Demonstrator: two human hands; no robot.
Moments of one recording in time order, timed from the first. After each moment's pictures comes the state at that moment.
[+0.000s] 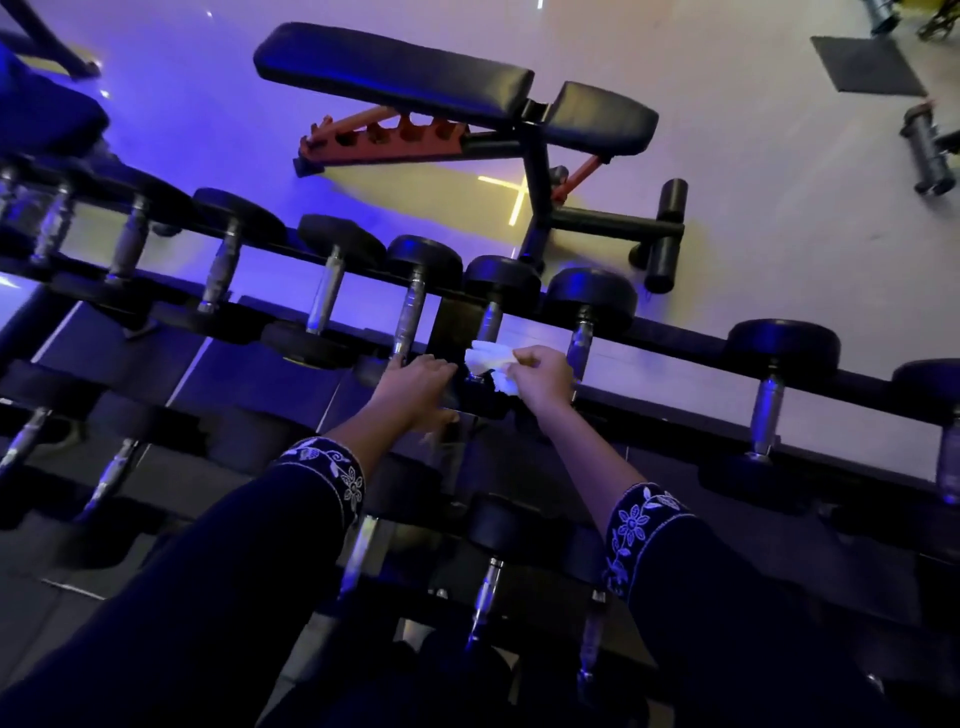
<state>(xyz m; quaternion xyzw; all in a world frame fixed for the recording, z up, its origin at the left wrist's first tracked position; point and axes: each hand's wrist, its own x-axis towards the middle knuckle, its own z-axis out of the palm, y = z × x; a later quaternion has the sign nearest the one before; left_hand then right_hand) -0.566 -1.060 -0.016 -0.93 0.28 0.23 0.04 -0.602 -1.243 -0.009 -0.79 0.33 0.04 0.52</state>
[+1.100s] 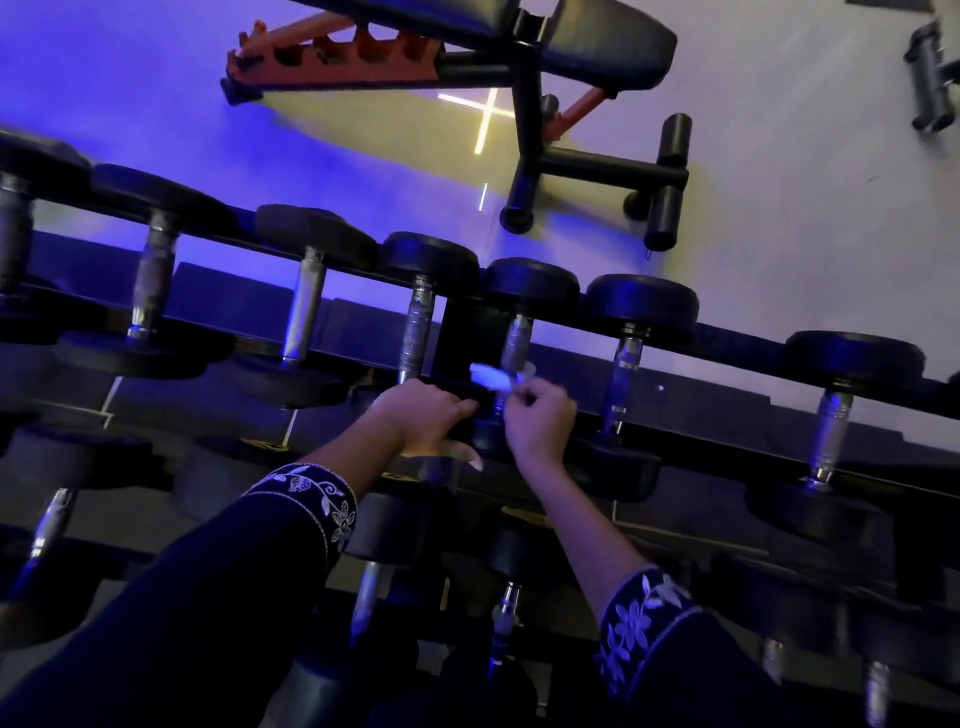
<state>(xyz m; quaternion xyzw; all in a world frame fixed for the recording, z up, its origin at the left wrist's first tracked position) -0.486 -1.044 -0.070 -0.83 0.51 0.23 0.05 -0.564 -1.188 -0.057 -0.85 0.36 -0.07 0.38</state>
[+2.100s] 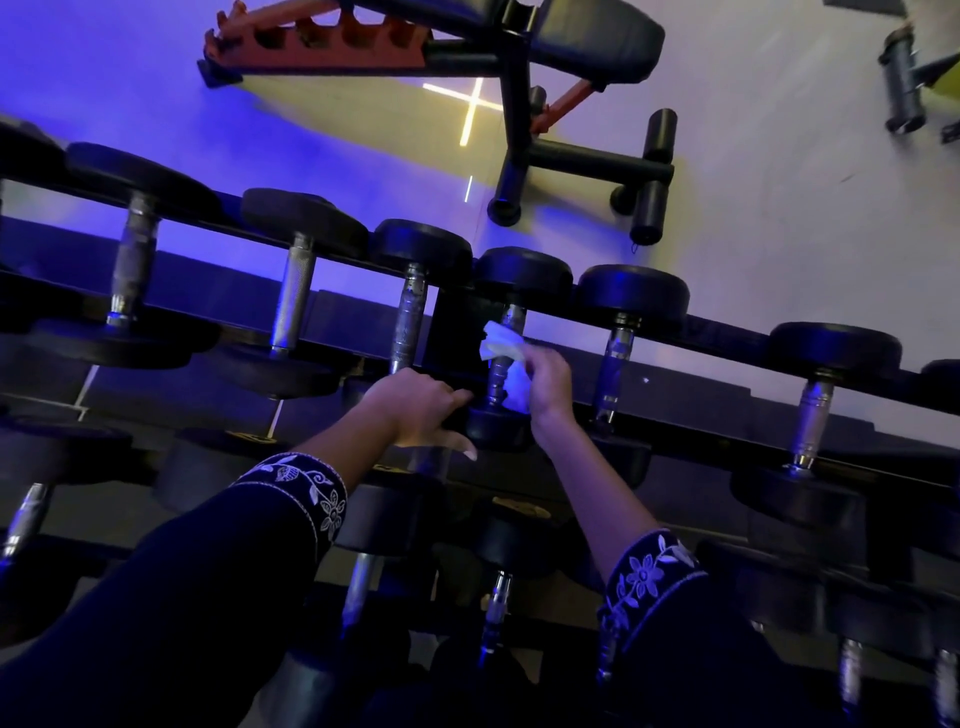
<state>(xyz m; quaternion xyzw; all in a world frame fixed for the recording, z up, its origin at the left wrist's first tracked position) -0.489 -1.043 -0.069 -0.83 0.52 0.19 0.07 -0.539 -1.210 -0.054 -0.60 0.45 -0.01 0.66</state>
